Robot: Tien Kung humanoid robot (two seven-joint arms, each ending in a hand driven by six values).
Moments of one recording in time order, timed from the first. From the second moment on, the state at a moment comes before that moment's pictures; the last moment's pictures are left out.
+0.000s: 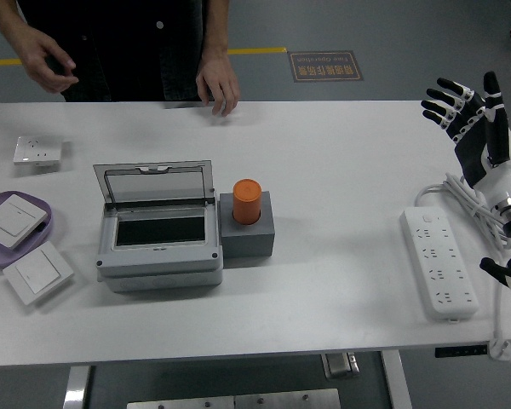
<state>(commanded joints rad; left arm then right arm) 0.06 0.20 -0.28 -0.20 0.15 -0.05 0.03 0.09 -0.41 1.43 1.54 -0.83 -0.04 0.15</state>
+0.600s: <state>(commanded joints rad) 0.08 0.23 -0.26 -0.19 0.13 -0.06 0.02 0.08 -0.39 1.45 1.53 -0.84 -0.04 0.15</state>
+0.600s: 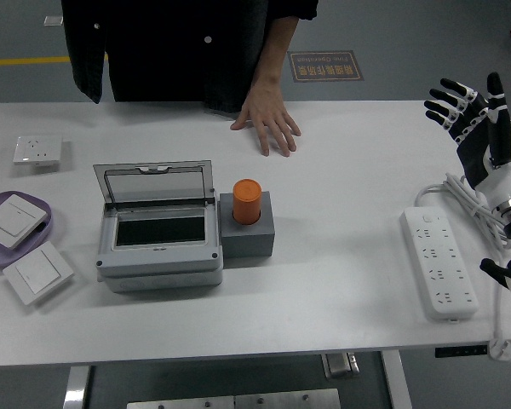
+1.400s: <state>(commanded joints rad) 0.07 0.23 -0.26 -0.19 0.13 -0.06 0.03 0.26 -0.30 1.13 1.39 -0.85 -0.18 0.31</state>
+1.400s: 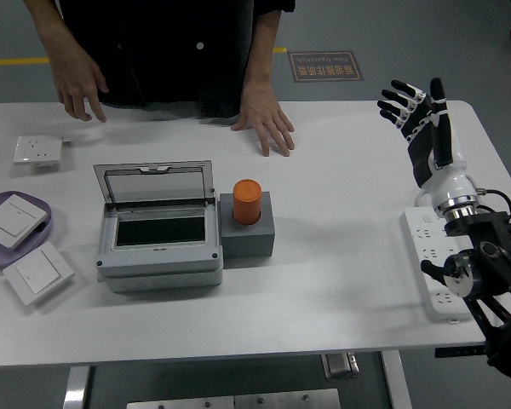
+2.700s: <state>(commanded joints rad) 0.06 0.23 -0.24 -0.20 0.13 -0.06 0.03 0.54 -0.16 0.59 1.12 -0.78 -0.16 0.30</state>
